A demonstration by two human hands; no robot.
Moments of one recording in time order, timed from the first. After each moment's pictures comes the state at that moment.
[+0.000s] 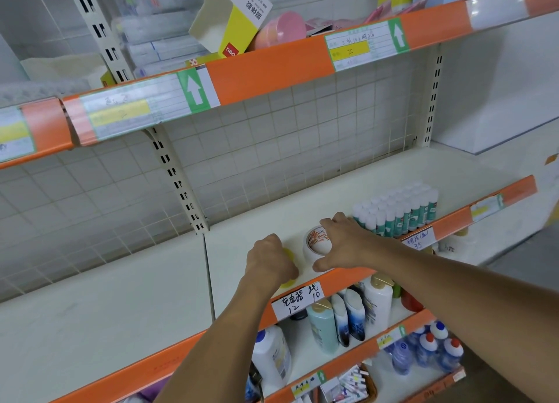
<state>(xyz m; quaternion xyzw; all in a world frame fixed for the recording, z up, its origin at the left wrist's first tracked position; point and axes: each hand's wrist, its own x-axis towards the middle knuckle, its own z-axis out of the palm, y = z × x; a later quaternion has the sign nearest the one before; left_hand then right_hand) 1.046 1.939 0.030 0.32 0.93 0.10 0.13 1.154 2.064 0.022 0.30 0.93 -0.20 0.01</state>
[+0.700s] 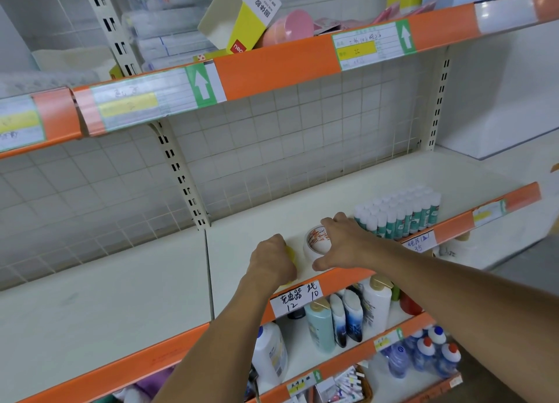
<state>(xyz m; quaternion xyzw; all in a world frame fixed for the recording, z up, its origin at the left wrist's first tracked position) 1.045 1.937 0.021 0.35 0.92 0.11 0.14 1.153 2.062 0.022 0.30 0.93 -0.19 0.01</state>
